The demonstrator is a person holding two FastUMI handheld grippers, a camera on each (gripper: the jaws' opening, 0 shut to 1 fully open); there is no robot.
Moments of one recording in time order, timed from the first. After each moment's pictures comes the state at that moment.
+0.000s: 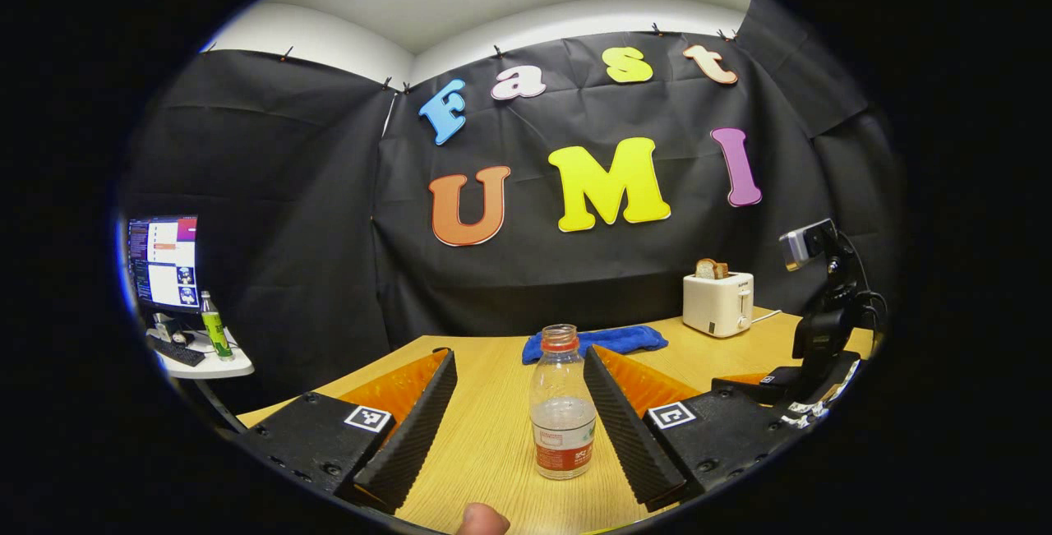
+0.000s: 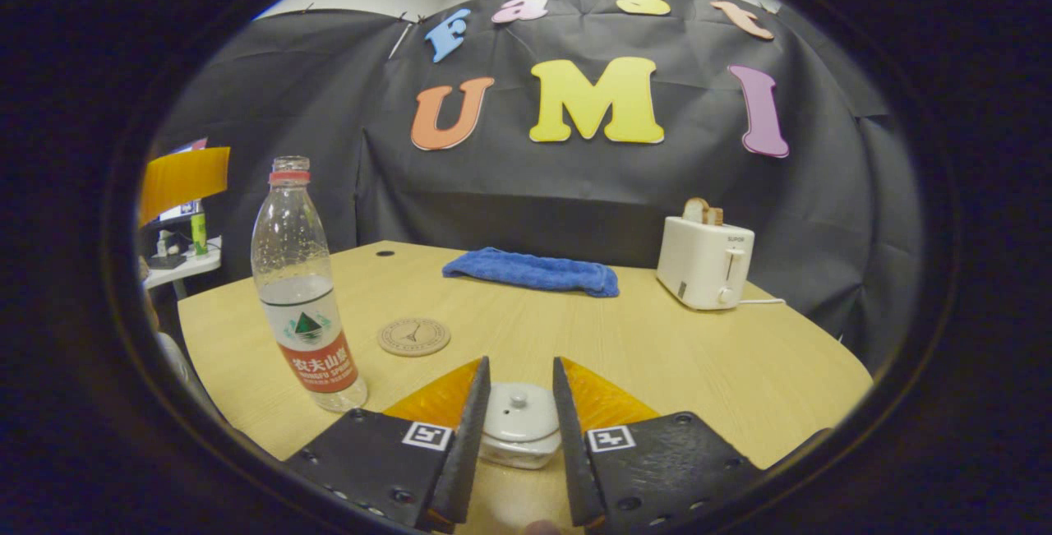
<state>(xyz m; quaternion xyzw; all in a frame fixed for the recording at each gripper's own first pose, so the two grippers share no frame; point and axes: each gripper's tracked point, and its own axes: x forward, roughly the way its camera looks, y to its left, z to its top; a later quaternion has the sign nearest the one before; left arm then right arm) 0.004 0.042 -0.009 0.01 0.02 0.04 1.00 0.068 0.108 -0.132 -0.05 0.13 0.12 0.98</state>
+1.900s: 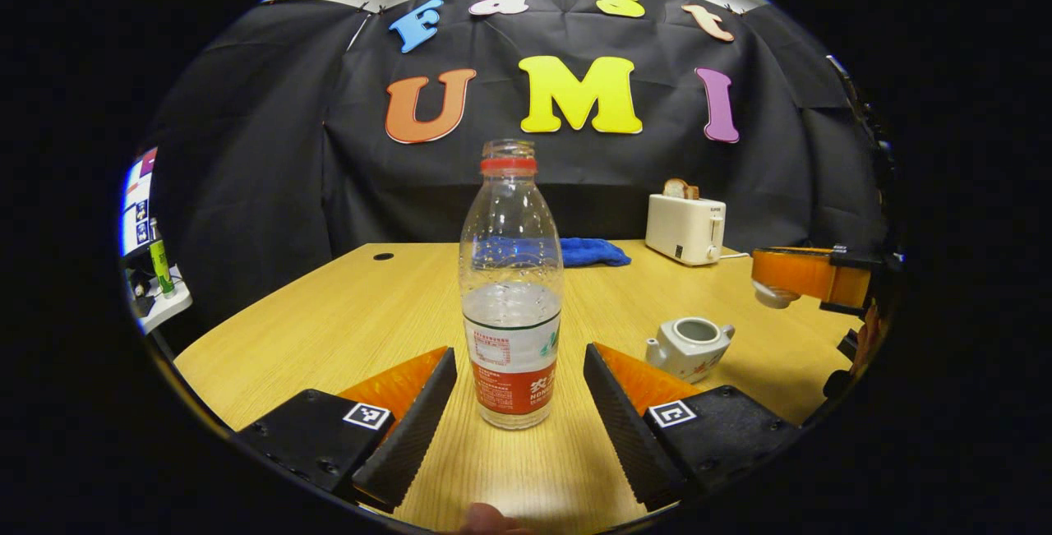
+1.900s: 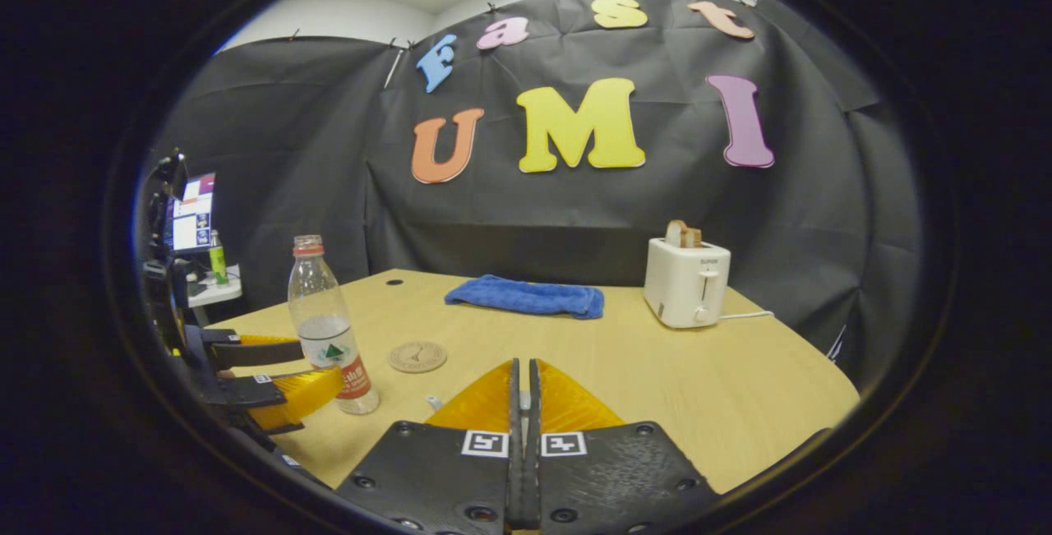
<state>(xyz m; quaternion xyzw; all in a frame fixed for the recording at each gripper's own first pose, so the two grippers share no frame) 0.022 -0.002 -0.140 -0.03 0.18 -0.04 0.98 0.036 0.051 -0.075 -0.02 0.10 0.14 0.99</state>
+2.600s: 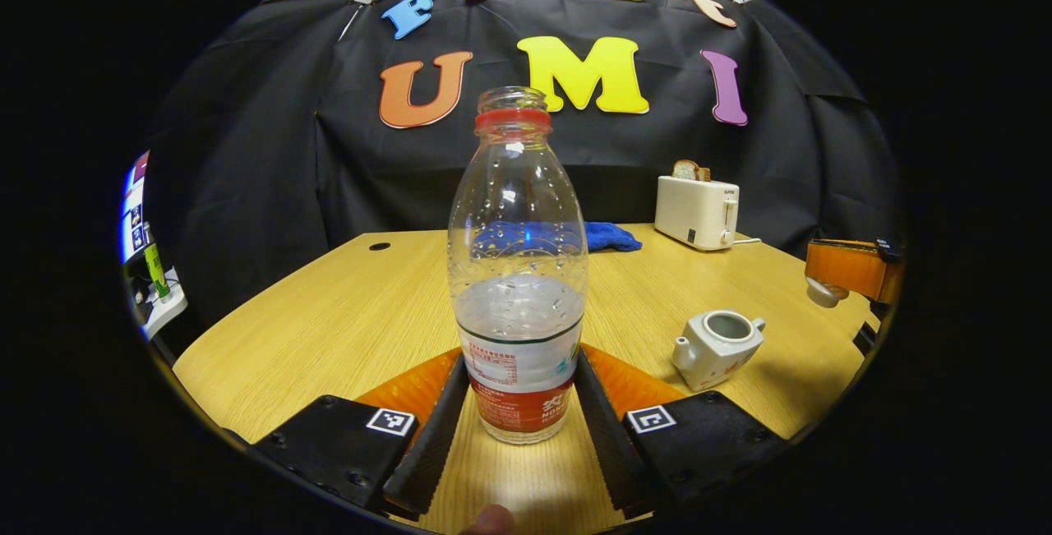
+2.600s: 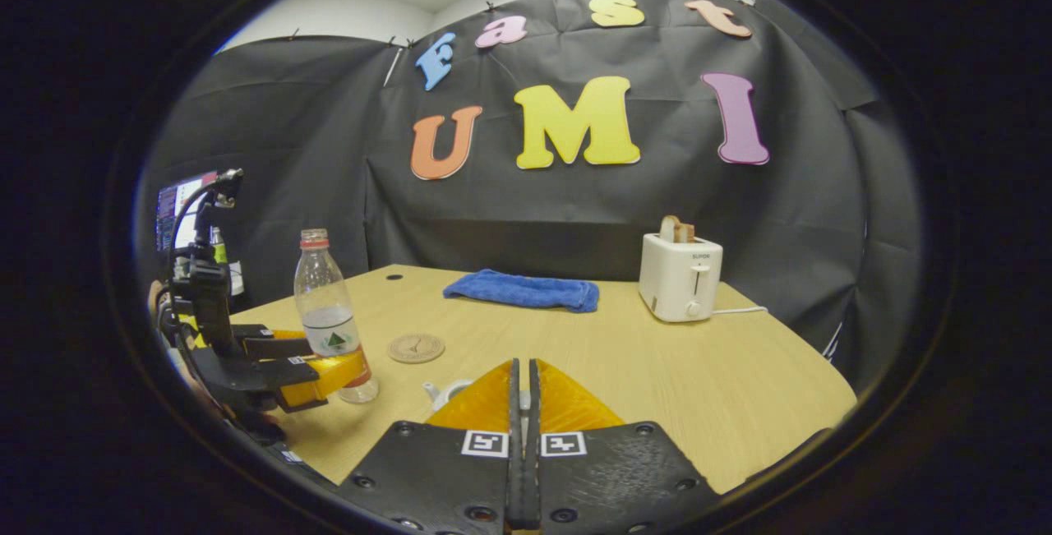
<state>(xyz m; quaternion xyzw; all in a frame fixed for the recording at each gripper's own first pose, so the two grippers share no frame) 0.045 0.006 -0.156 -0.01 0.21 -0.02 0.98 0.026 0.041 -0.080 -0.02 0.11 0.14 0.98</state>
